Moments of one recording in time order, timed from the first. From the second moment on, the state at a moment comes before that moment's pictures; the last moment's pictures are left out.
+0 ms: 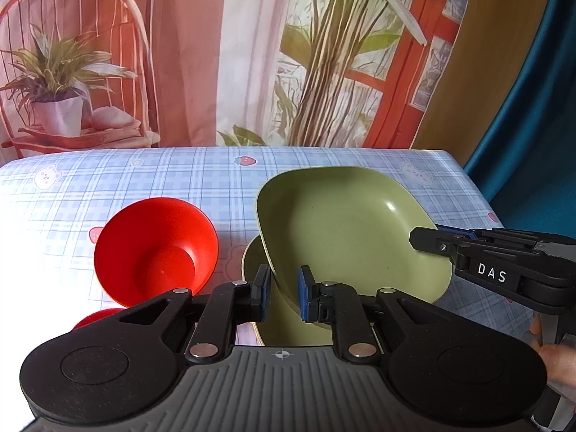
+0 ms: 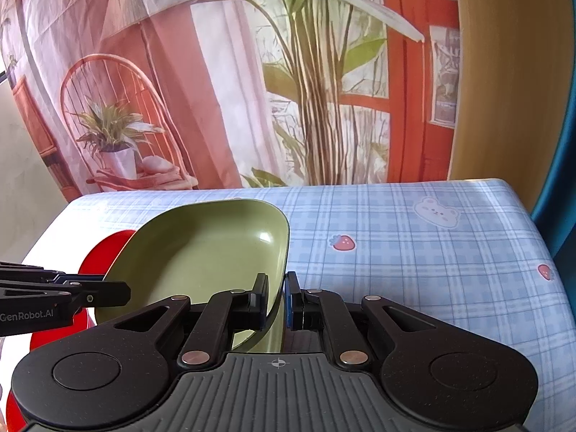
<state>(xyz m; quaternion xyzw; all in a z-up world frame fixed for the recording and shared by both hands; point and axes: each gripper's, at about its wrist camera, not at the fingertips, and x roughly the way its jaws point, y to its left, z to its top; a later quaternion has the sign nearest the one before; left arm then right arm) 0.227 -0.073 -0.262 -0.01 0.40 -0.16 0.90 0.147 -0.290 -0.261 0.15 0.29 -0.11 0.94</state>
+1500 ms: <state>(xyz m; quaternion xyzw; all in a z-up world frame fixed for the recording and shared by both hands) 0.220 -0.073 -0.298 0.03 0.41 -0.14 0.90 0.151 -0.261 -0.302 0.09 0.33 -0.13 0.93</state>
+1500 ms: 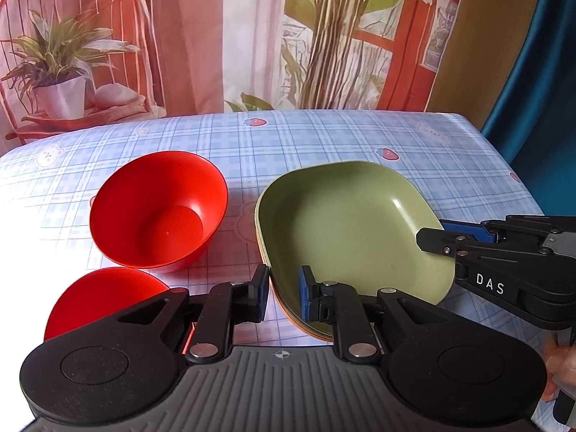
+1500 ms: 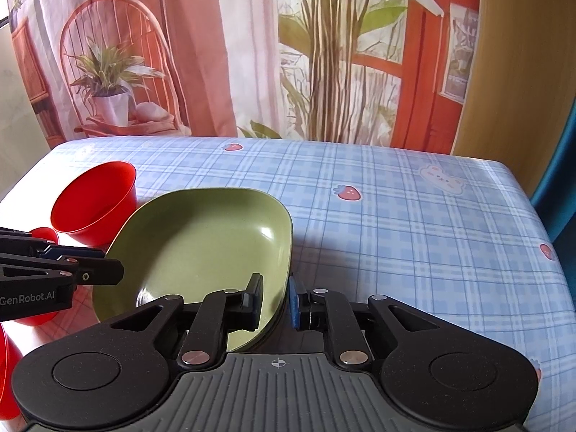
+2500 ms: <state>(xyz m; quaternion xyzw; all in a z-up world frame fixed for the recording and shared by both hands) 0.187 -0.067 -0.242 0.03 0.33 -0.17 0.93 0.128 -0.244 -0.265 0.10 0.29 -0.15 0.94</state>
